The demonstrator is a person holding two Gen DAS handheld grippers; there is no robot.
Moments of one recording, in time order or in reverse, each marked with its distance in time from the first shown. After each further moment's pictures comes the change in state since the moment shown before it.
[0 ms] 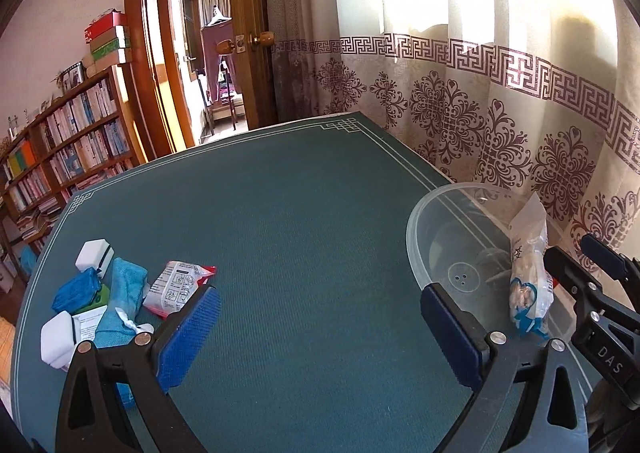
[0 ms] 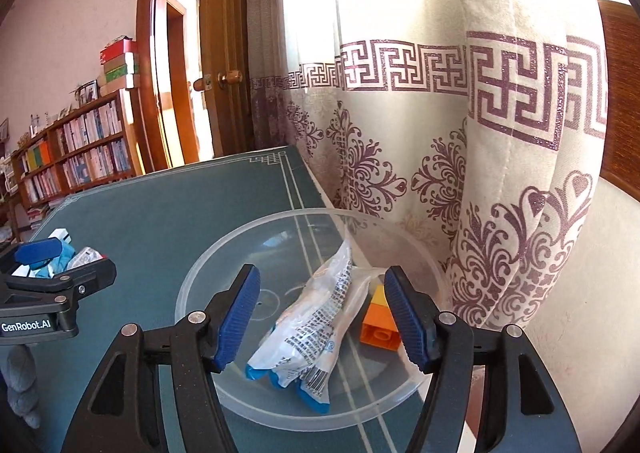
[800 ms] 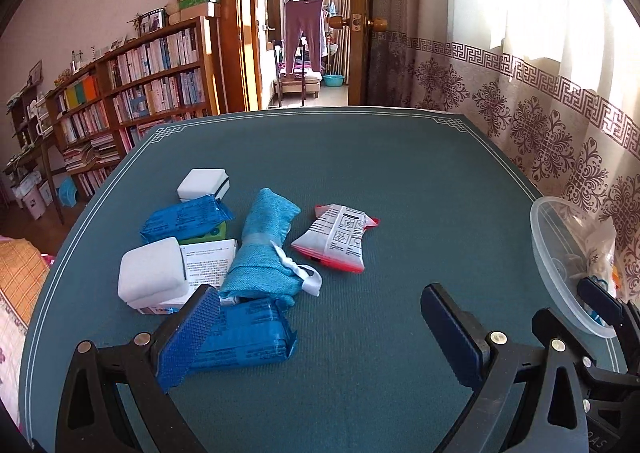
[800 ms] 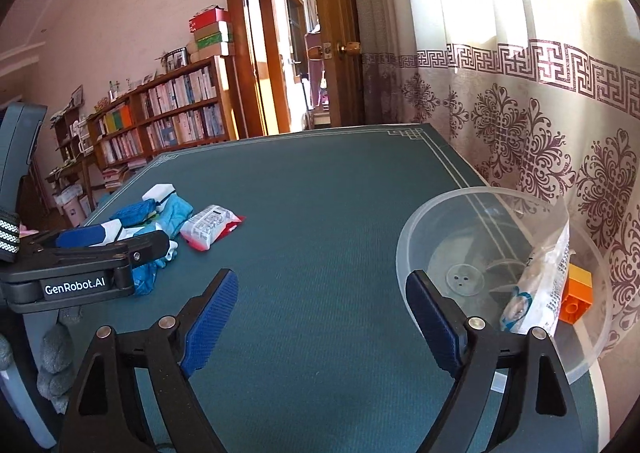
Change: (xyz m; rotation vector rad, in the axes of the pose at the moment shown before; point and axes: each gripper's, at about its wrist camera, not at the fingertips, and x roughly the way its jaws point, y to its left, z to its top) left arm -0.025 0.121 -0.043 -0.215 0.042 0.168; right arm 0.010 0.135 -0.022 -0.110 0.088 0.299
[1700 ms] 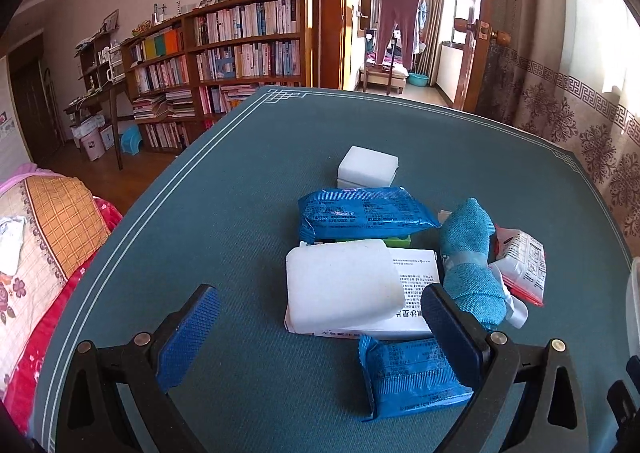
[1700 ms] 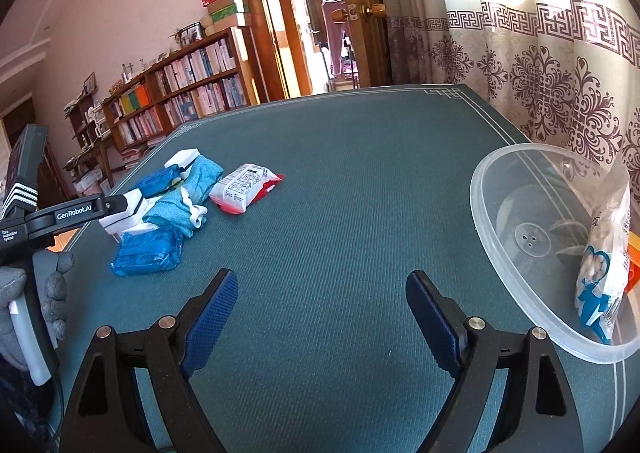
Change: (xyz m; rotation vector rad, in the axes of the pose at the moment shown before) left arm 0.032 0.118 -0.002 -0.194 0.047 0.204; right arm 0.031 0.018 -0.015 0.026 0.108 0.079
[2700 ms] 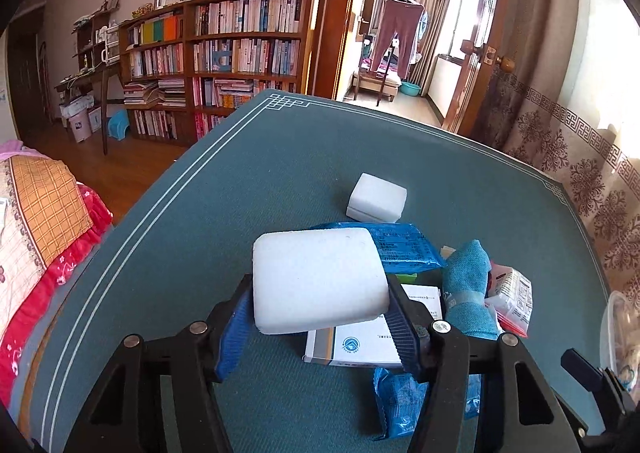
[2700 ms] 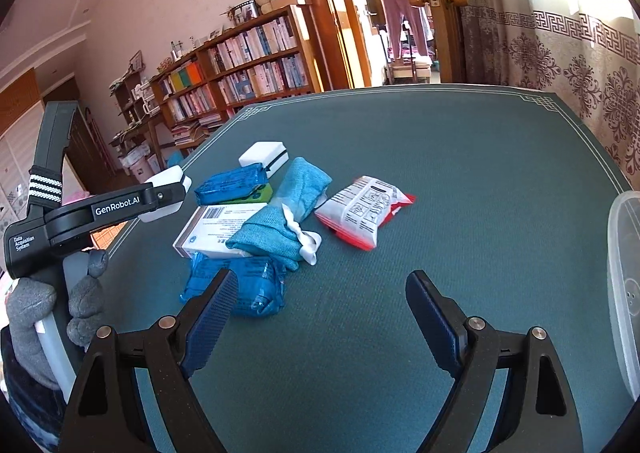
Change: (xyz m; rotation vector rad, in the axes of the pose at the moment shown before) left arm -0.004 0.033 0.023 -0.083 0.004 -0.093; right arm 0.056 0.090 0.042 -0.078 0.082 0.215
